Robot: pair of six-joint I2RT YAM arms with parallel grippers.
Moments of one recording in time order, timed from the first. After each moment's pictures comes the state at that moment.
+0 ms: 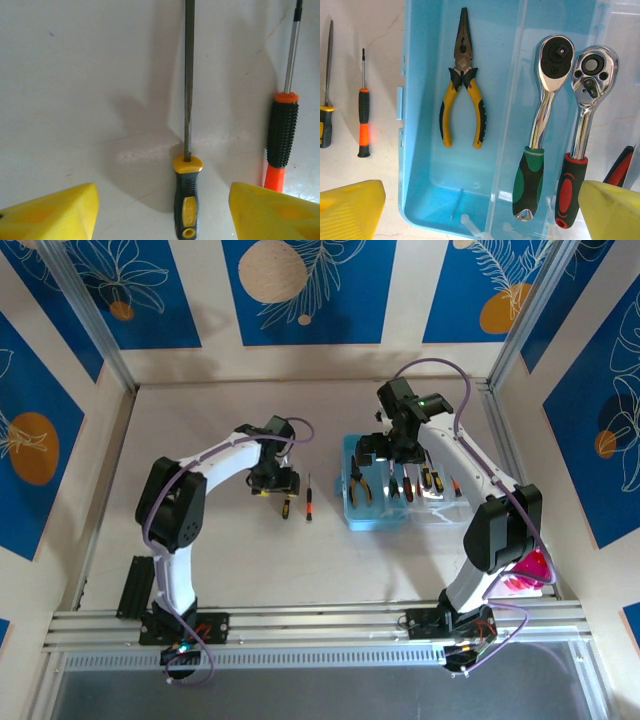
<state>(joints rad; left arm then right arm) -0.53 1.97 1.46 -0.93 0.11 -0.41 0.37 1.68 1.58 -1.19 -0.04 0.28</state>
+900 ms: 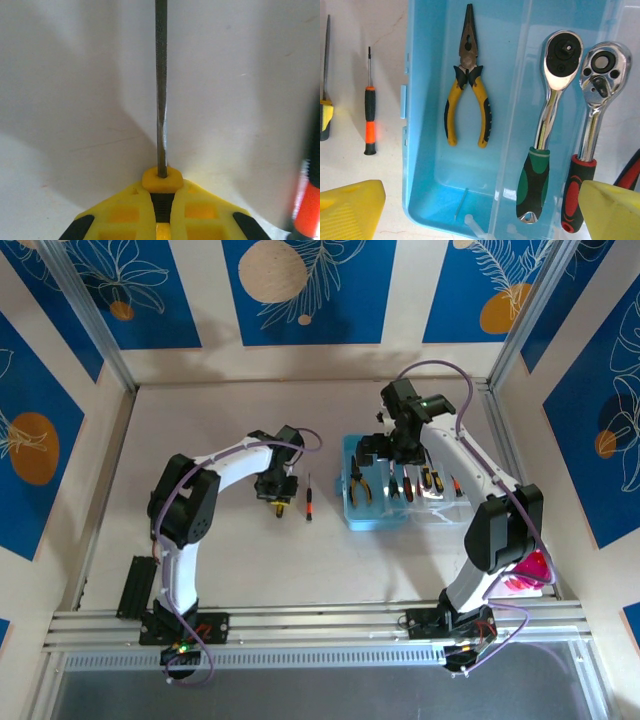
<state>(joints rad) -0.57 2.03 1.47 -0.94 0.07 -0.43 0.35 1.67 1.56 -1.16 -0.10 0.27</state>
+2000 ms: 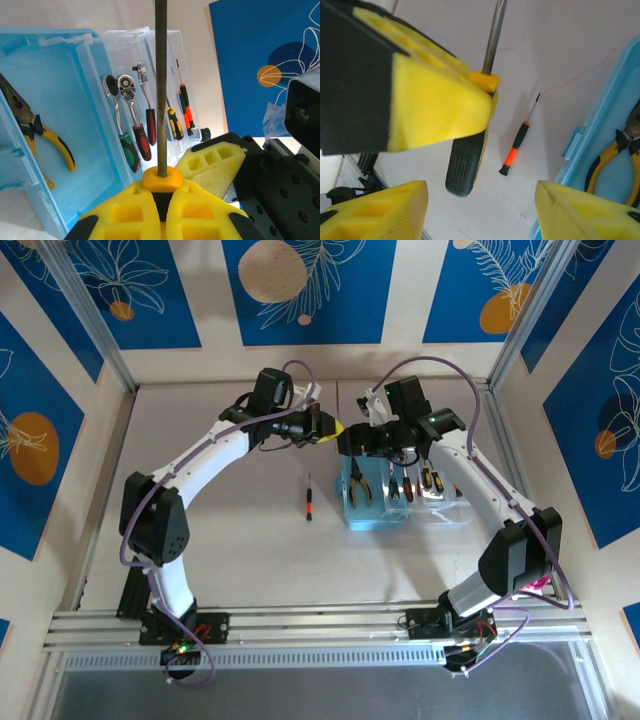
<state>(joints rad) -0.53 1.83 1.61 -0.41 0.77 -0.77 0.40 1.53 1.45 -0.81 -0.53 0.30</state>
